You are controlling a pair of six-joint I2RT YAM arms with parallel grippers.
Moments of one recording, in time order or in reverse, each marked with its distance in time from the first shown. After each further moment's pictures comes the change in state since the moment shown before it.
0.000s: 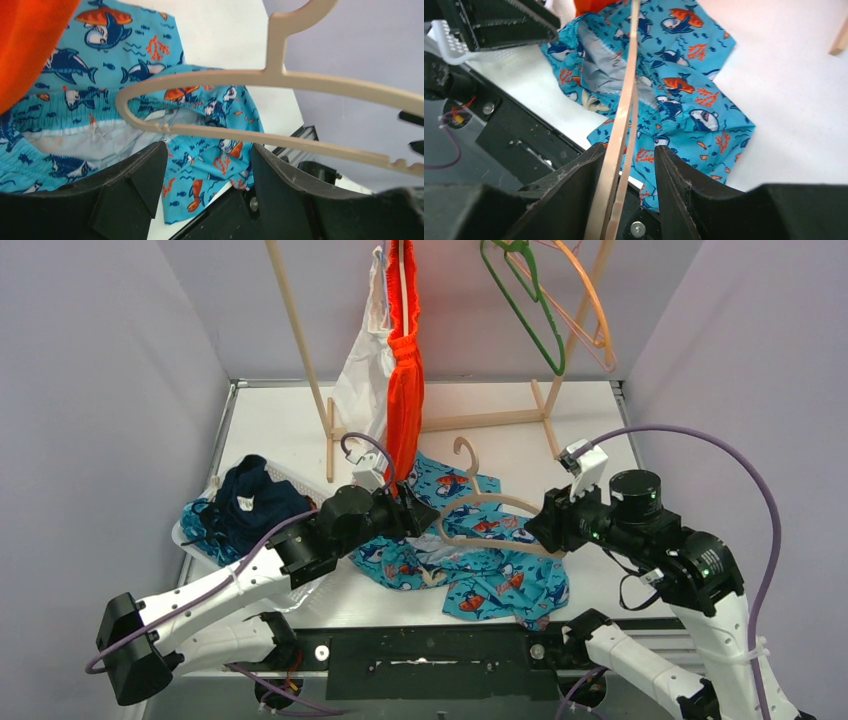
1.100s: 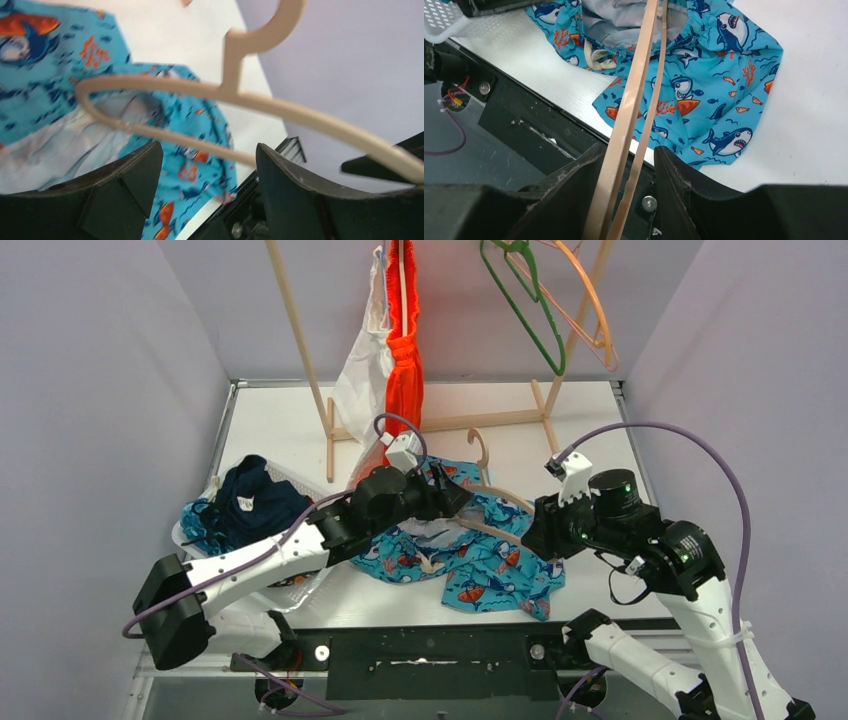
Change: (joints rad) left arm -0.009 0.218 0.107 0.122 0.048 -0.003; right arm 0.000 0.035 -0.043 -0.076 0.023 0.060
